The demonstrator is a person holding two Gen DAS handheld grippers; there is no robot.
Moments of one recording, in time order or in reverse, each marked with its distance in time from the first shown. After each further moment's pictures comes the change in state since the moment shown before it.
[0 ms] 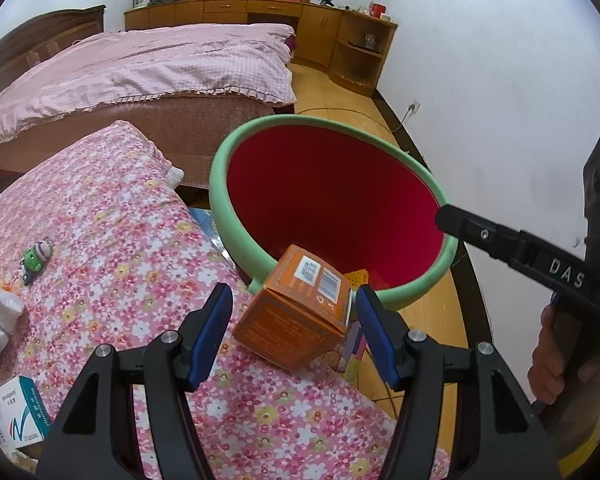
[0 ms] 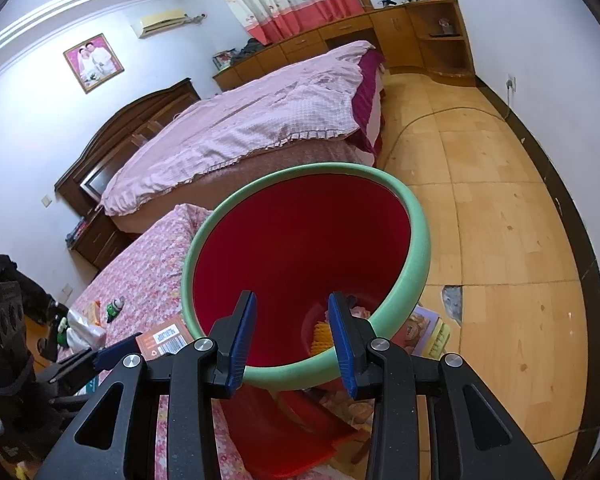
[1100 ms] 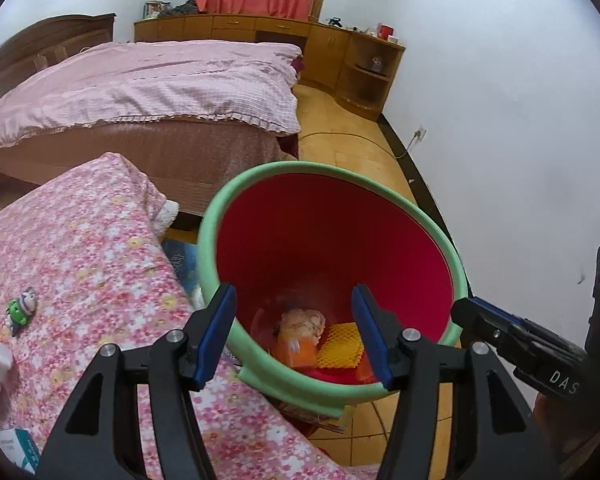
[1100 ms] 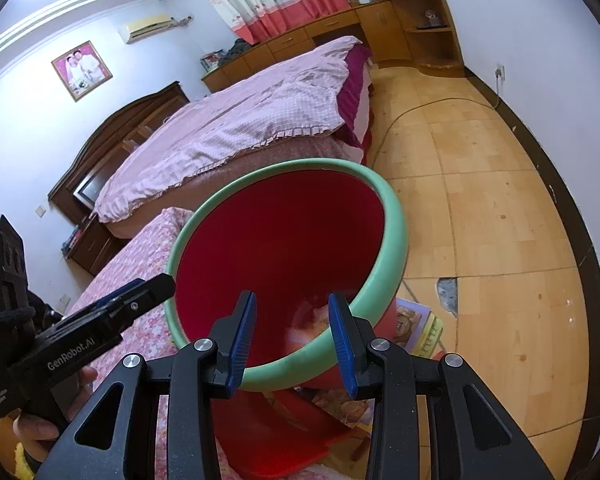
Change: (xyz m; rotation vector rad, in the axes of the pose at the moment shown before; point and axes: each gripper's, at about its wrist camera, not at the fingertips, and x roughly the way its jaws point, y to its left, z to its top) left arm 0.019 0.002 0.047 -0.051 -0.086 0.001; right arm 0.000 -0.015 -0.001 0.039 0.006 -0.012
